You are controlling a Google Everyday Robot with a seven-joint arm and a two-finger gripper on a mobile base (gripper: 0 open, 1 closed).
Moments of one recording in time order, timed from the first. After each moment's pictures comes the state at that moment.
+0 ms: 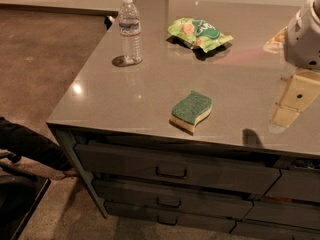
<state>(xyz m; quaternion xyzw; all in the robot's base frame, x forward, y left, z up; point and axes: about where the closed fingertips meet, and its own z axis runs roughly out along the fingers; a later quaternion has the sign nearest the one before) 0.438 -0.217 0.976 -0.60 0.78 -0.03 0.16</state>
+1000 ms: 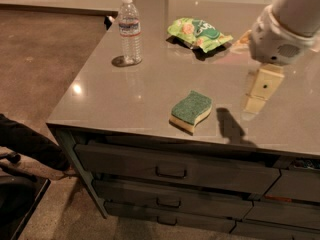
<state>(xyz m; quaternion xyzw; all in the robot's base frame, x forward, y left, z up) 0.491 -0.184 0.948 -0.66 0.73 0.02 0.17</state>
